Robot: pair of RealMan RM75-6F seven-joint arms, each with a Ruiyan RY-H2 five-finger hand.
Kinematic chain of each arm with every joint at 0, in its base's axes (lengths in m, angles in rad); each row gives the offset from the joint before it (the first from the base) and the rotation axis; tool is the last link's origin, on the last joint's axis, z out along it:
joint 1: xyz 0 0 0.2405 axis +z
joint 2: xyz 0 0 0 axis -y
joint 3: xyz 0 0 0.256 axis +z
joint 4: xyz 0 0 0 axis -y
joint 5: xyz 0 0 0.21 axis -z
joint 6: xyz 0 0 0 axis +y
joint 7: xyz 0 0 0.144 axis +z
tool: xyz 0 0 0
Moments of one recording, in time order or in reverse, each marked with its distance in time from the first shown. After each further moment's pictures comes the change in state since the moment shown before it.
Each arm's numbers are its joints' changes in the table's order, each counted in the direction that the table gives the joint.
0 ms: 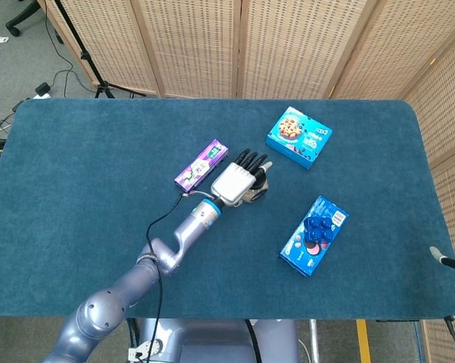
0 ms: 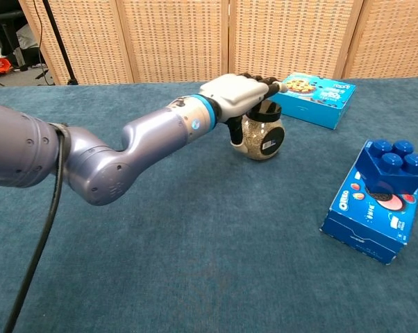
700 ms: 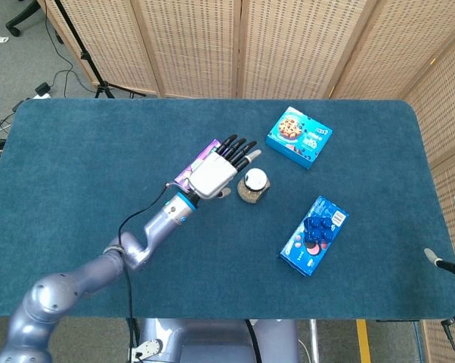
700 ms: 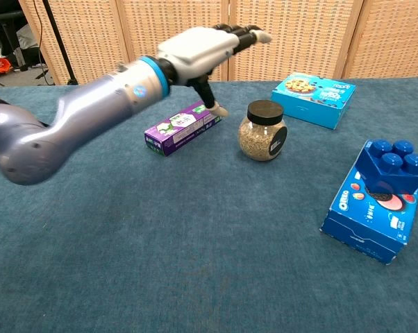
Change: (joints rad) left arm 0.181 -0.328 0.084 0.437 -0.072 0.276 0.023; right arm -0.014 -0.014 -0.019 0.045 0.058 0.041 0.003
